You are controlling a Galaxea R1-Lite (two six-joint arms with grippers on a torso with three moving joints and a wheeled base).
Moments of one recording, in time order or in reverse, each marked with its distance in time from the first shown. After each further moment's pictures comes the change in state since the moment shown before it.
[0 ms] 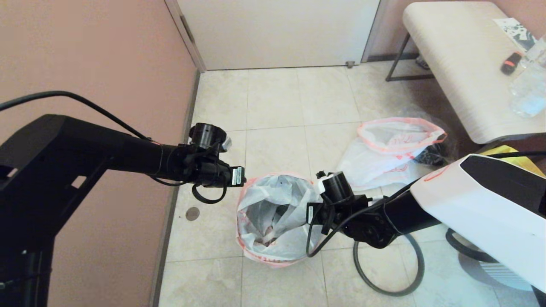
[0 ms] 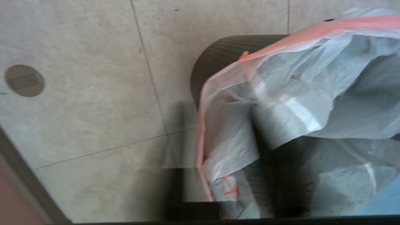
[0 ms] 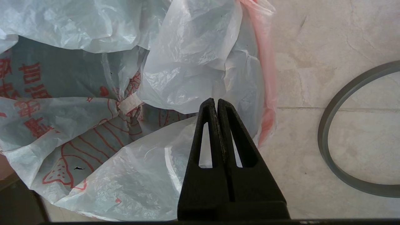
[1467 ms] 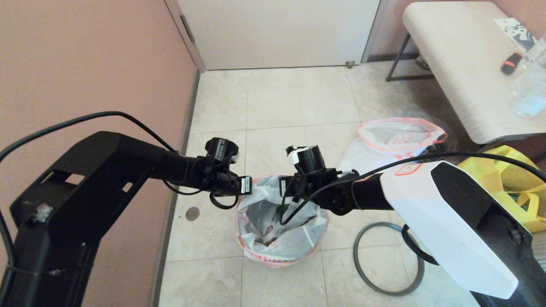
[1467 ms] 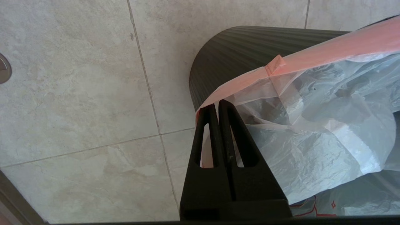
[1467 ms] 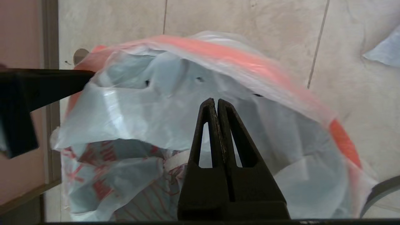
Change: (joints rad) left arm -0.003 0.161 -0.104 0.001 0.005 -0.062; right arm 0.021 0.216 -0.604 0.212 0.070 -0.168
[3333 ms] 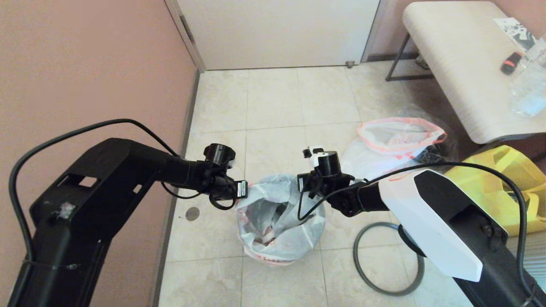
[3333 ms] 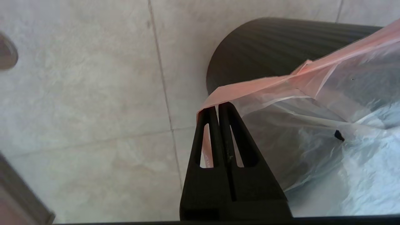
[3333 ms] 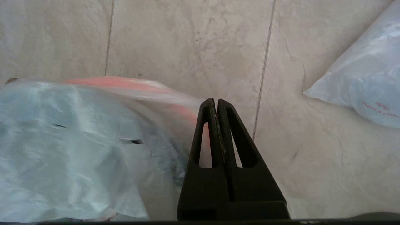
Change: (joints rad) left arm 0.042 0.074 -0.064 0.049 0.001 -0.001; right arm -0.126 0.126 -0.028 -0.218 0.002 -0.146
